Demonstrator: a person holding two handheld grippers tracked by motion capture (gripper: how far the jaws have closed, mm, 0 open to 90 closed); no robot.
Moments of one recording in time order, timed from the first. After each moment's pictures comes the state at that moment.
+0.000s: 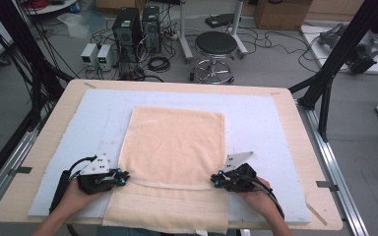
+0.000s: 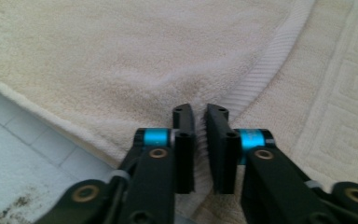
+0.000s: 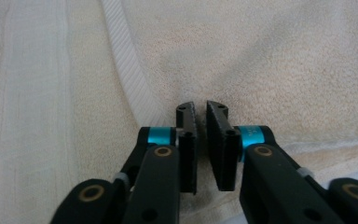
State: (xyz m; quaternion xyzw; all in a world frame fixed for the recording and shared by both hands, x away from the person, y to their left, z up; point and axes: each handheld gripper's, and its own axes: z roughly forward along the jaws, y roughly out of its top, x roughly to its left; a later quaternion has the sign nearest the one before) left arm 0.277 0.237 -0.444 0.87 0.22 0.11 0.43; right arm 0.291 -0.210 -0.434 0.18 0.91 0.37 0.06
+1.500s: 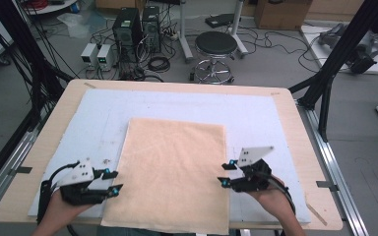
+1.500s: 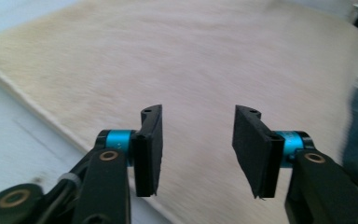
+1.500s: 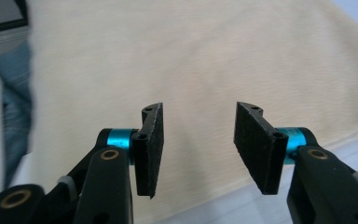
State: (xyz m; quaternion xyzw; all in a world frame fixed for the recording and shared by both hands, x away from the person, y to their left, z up) left arm 0.247 0.246 -0.401 0.83 0.25 0.14 0.47; right arm 0.281 -0.231 -0.384 0.20 0.89 0.40 0.09
